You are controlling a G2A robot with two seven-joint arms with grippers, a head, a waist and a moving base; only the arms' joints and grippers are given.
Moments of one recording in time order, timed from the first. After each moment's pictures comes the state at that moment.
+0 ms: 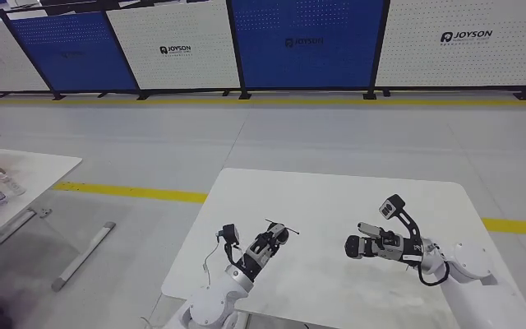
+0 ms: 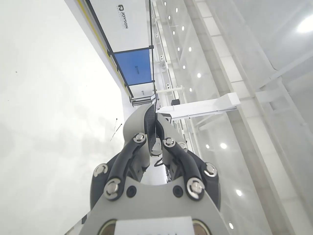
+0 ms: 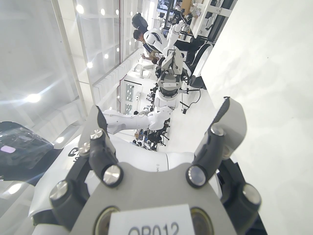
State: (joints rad) left arm 1.71 -1.22 -1.24 -1.86 -0.28 -0.13 -0.09; right arm -1.03 -1.10 1.09 -1.21 0.64 -0.20 1.28
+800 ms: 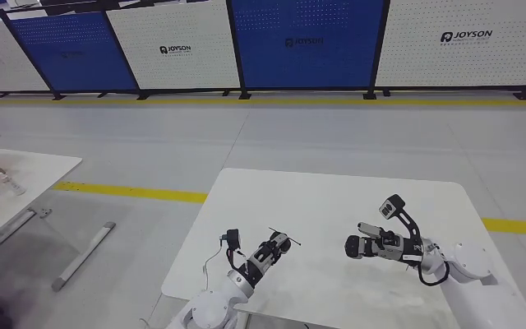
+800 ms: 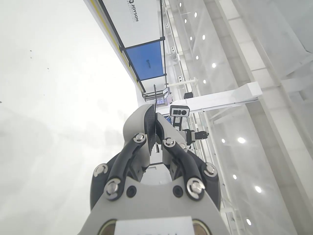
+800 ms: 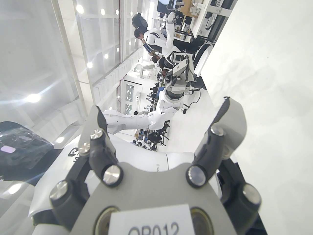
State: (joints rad) left arm 1.71 -1.21 -1.23 -1.82 -0.18 -0.13 -0.13; right arm -1.03 -1.10 1.09 -1.21 0.64 -0.20 1.28
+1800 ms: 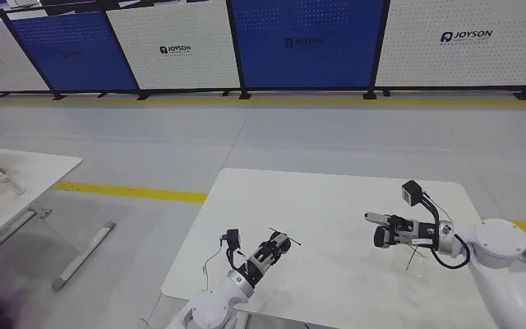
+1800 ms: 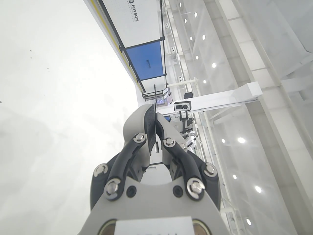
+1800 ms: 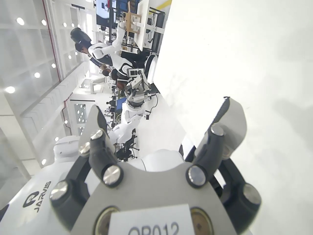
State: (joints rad) left arm 1.71 -1.21 -1.23 -1.82 -0.18 -0.13 -0.13; right arm -0.97 -1.04 1.20 -1.31 0.24 0.03 1.24
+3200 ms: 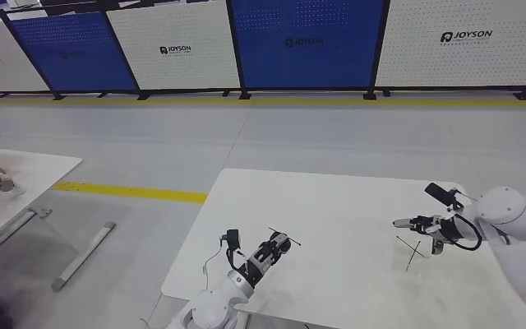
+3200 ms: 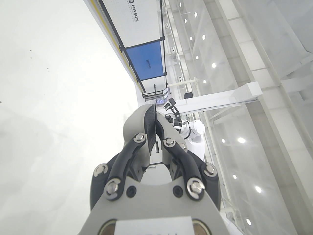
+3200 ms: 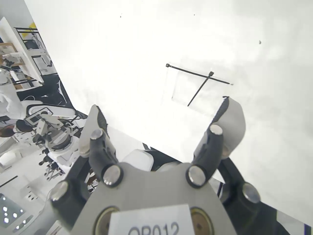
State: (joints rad) left arm 1.71 -1.21 -1.23 -1.82 -0.18 -0.13 -0.13; right arm -0.70 -0.97 1.01 -1.13 -0.30 0.34 1.39
